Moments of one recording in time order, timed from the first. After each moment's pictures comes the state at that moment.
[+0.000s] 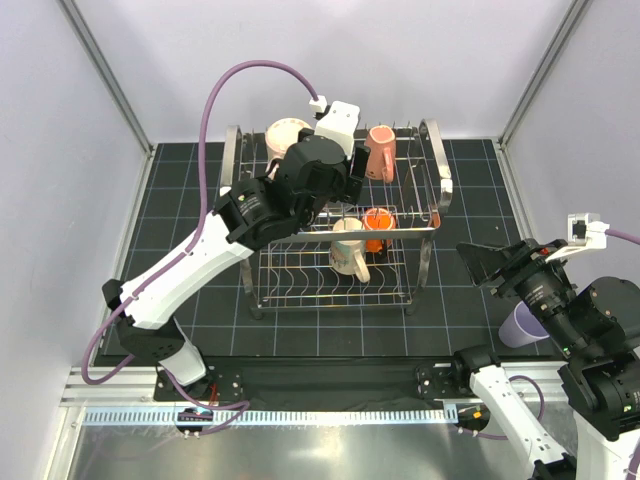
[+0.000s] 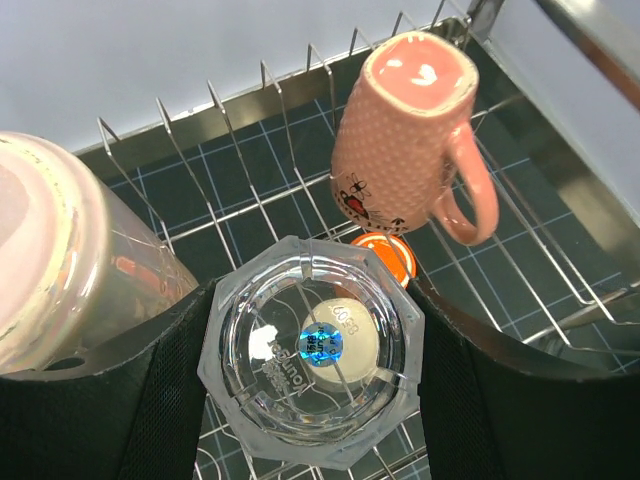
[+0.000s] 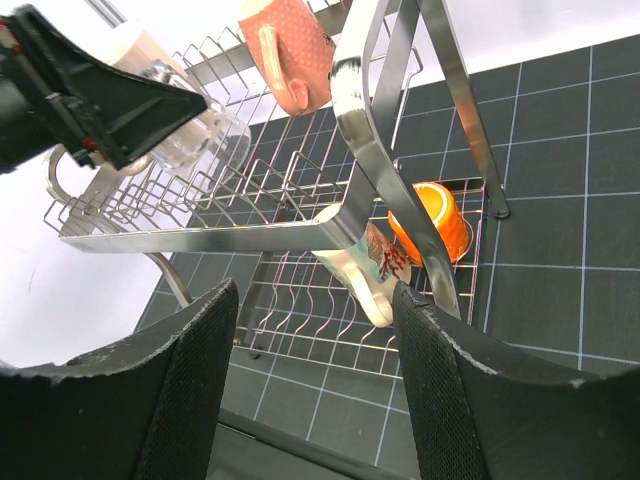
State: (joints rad) left arm -1.05 1.63 2.07 -0.78 -0.60 -0.21; right arm 0.22 0.51 1.35 -0.91 -0.14 0.52
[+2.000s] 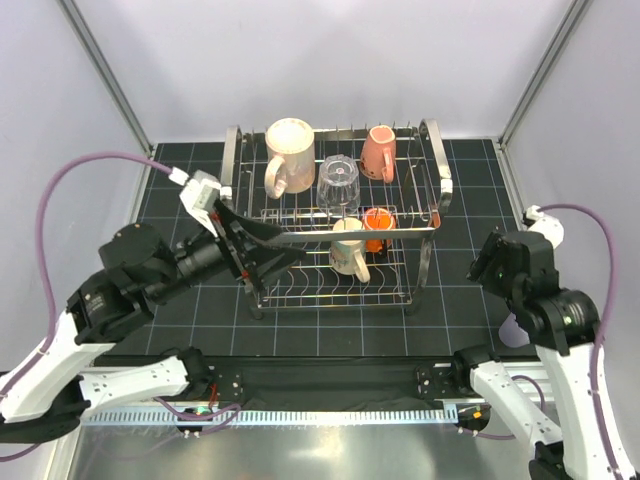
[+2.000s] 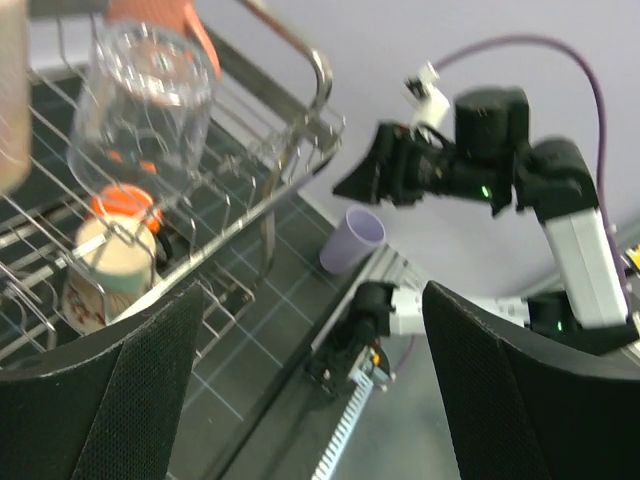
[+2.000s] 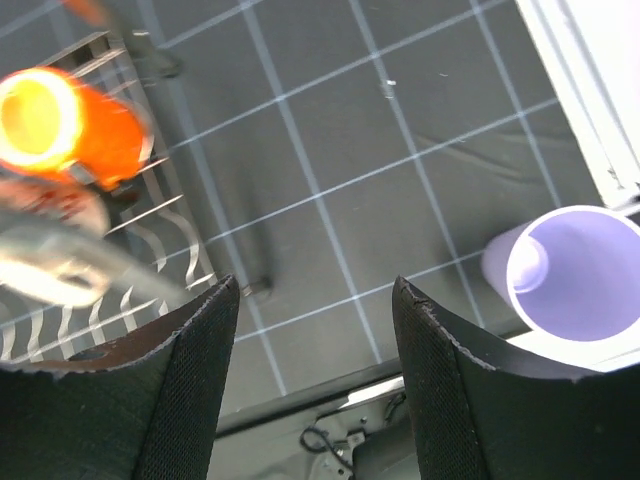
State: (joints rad) left arm -1.03 0.84 1.39 -0.51 -0.01 -0.49; right arm 0.22 0.66 1.15 -1.21 0.36 0.52
